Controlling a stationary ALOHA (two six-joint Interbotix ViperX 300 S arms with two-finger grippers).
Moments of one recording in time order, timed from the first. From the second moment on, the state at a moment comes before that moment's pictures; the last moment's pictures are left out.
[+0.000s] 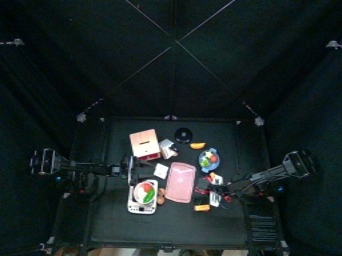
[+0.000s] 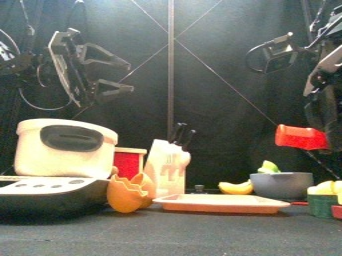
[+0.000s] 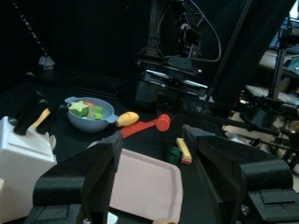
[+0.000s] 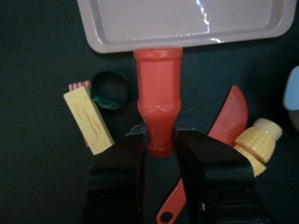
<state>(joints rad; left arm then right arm) 0.13 -0.27 1.16 0.14 -0.96 -0.32 0.26 -0.39 0.91 -0.28 0.65 0.73</state>
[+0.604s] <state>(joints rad) 0.08 -0.02 0.89 0.31 -0.89 -0.32 0.13 -0.33 0.81 -0.43 0.42 0.72</state>
